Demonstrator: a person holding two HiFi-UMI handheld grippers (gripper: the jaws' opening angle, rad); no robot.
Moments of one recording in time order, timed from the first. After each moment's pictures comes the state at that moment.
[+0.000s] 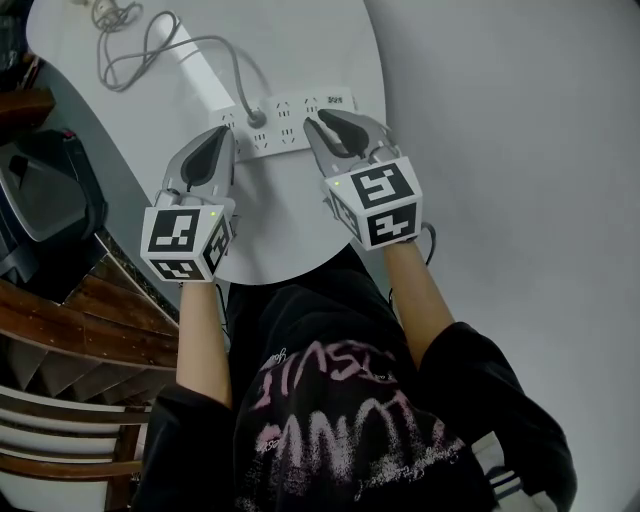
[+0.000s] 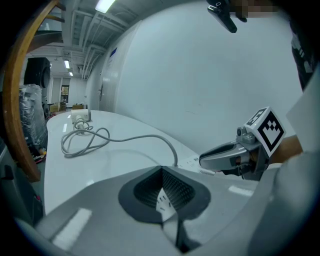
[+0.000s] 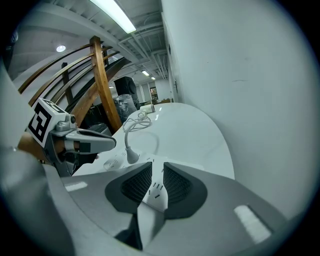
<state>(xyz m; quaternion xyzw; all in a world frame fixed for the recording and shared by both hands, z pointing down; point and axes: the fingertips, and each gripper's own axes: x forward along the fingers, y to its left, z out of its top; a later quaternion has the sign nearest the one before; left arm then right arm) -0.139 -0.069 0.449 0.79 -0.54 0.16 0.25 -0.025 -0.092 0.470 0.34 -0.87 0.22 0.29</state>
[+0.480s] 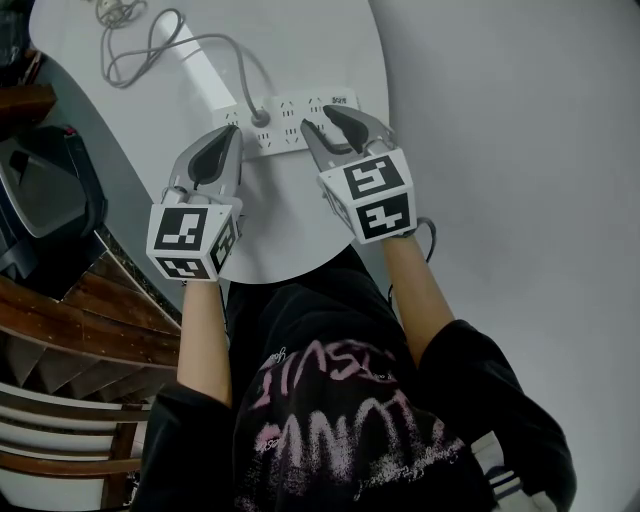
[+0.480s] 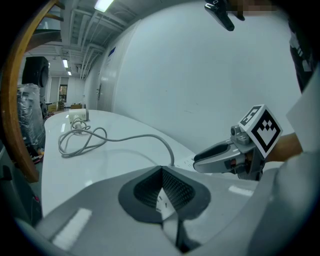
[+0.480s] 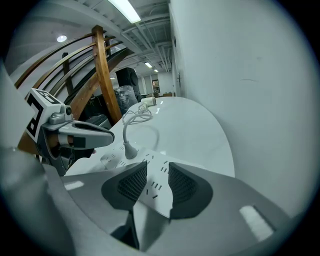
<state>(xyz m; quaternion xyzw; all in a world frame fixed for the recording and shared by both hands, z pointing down) -0.132 -0.068 0.449 0.79 -0.54 0.16 0.25 -0.028 -0.093 0.480 0.33 -0.86 0.20 0.33</state>
